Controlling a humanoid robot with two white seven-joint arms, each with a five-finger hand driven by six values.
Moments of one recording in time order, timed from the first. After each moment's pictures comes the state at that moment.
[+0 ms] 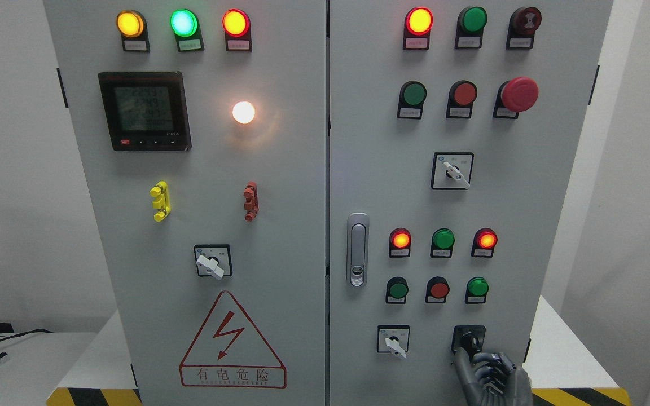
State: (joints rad) left arm -0.04 -0.09 0.08 0.06 0.00 -0.16 0.06; right arm -0.24 0.13 0.02 -1.64 0.10 0.25 -0.36
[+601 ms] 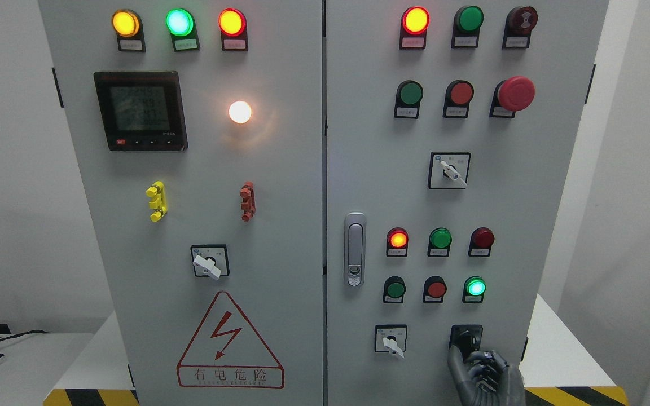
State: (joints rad) left arm -0.04 -0.09 0.08 0.06 0.00 -0.16 0.06; right arm -0.24 0.13 0.04 -1.64 0.09 0.25 -0.36
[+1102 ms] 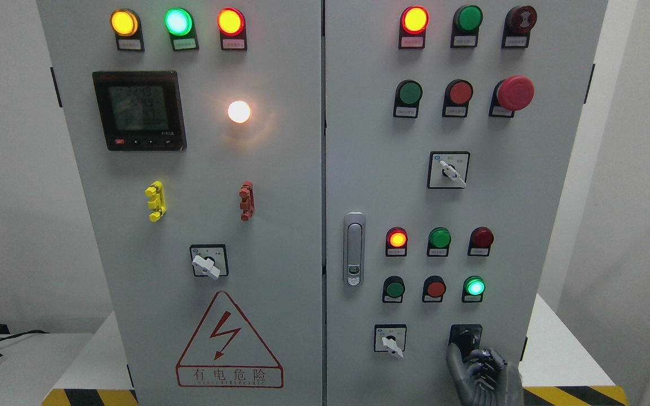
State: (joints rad) left arm -0.04 -0.09 0.08 0.06 0.00 -0.16 0.06; right arm -0.25 0.13 0.04 -1.64 0.07 0.25 -0.36
